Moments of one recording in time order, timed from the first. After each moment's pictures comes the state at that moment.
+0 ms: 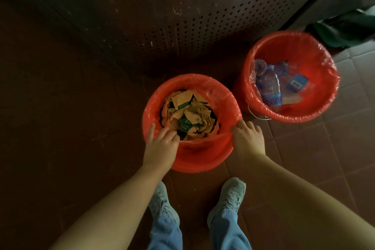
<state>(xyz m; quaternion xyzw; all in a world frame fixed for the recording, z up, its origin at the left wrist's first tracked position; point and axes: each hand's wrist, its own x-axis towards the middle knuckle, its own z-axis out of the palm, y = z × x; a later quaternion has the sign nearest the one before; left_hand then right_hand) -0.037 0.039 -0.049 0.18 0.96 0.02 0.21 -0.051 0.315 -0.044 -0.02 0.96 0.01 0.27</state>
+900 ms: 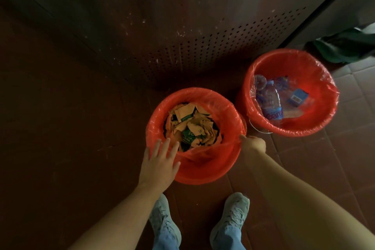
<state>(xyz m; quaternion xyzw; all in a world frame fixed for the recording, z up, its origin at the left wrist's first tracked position) -0.020 0.028 -0.043 0.10 0.96 0.02 0.25 -0.083 0.324 -0.070 0.54 0.69 -0.42 0.22</state>
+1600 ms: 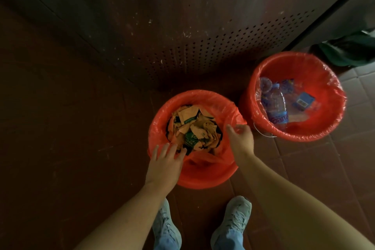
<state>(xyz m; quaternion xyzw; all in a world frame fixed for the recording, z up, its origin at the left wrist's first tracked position) -0.029 0.036 -0.047 0.14 0.96 0.04 0.25 -0.098 0.277 -0.056 0.43 0.74 -0.50 0.16</state>
